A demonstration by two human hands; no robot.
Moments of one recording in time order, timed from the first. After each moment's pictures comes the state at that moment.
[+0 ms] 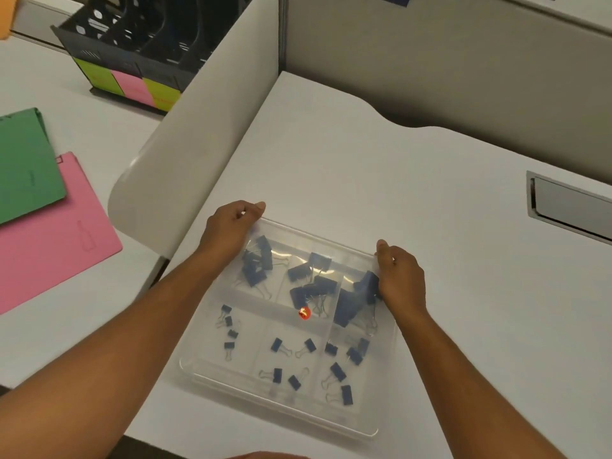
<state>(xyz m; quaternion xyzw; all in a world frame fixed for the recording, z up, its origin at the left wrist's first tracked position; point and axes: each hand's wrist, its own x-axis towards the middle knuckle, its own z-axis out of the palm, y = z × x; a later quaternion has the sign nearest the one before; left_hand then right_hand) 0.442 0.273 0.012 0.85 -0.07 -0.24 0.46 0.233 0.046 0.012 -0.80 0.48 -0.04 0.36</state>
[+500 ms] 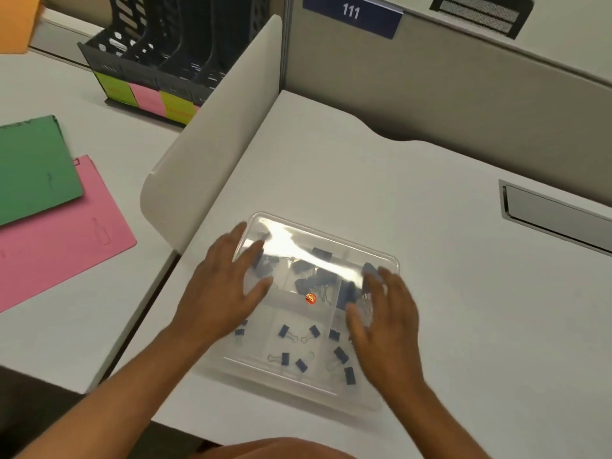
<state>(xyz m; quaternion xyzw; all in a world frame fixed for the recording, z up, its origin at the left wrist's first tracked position) 0.345 0.359 0.026 0.90 -0.34 -0.09 0.24 0.144 0.148 0.045 -0.93 0.30 -0.11 0.20</state>
